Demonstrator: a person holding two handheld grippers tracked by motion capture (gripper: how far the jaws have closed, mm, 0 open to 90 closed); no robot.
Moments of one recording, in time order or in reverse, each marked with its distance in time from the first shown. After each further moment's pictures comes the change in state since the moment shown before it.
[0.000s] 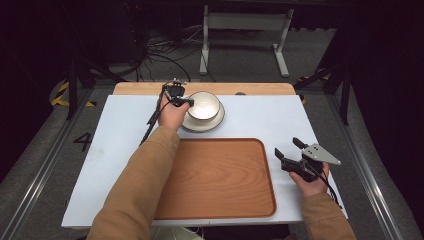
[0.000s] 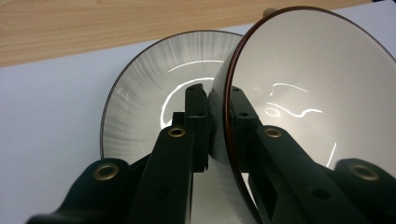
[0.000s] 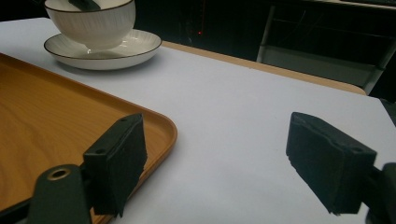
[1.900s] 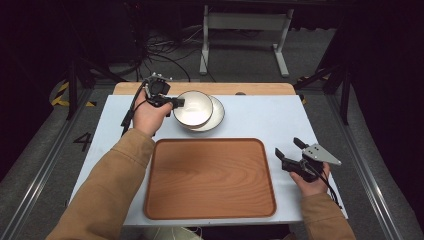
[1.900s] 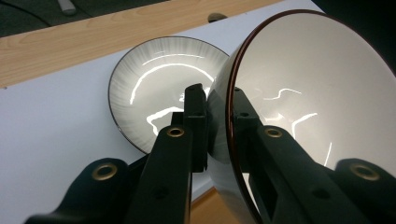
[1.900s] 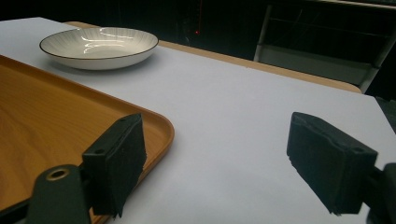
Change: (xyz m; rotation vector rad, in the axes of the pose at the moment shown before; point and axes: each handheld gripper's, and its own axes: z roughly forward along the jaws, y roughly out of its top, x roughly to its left) left arm -0.017 -0.007 -0.111 0.001 -0.115 0.139; right arm 0.000 0.000 -0.001 0.001 -0.007 0.004
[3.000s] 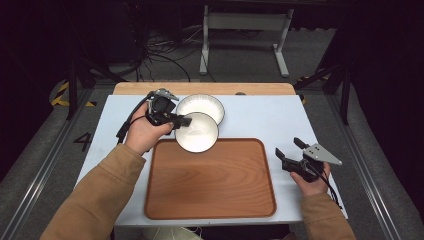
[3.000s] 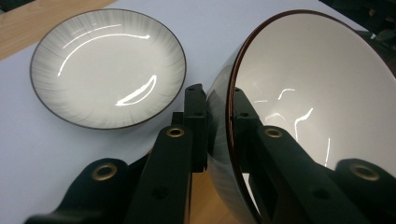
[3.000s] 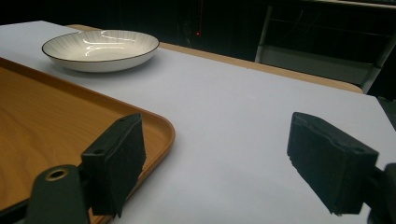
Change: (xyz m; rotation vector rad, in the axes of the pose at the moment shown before) left arm -0.039 -0.028 -0.020 0.091 -0.146 0.223; right arm -0.001 0.000 -0.001 -0.007 0.002 0.010
